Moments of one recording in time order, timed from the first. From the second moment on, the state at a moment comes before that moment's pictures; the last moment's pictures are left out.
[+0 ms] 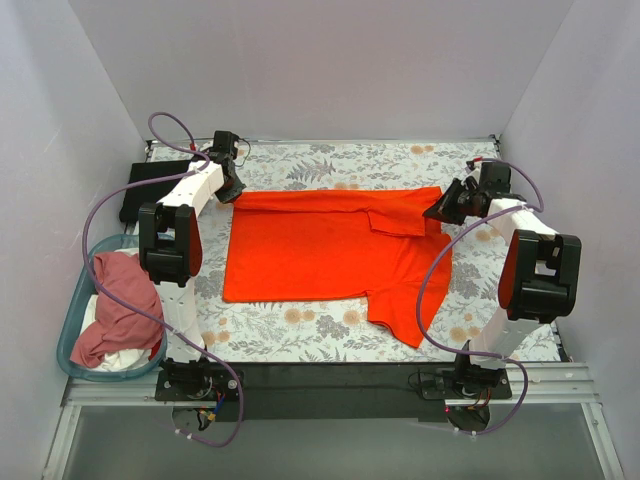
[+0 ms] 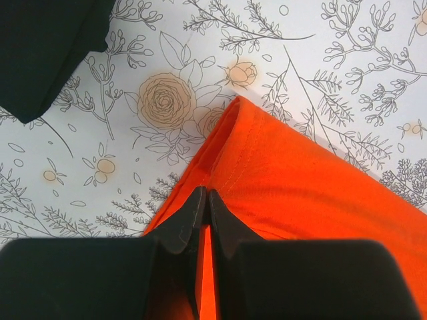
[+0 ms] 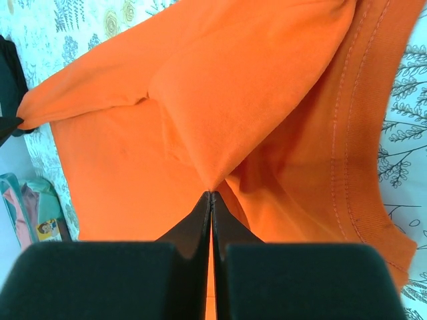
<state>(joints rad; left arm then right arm) -0.13 2.11 1.73 -0.70 -0.31 -0.68 -0.11 1.72 1.13 -0.30 -0.58 0.46</state>
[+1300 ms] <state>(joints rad) -0.13 2.20 1.72 -0.74 -0.32 -0.65 -0.13 1.76 1.13 -0.33 -0.55 0.43</state>
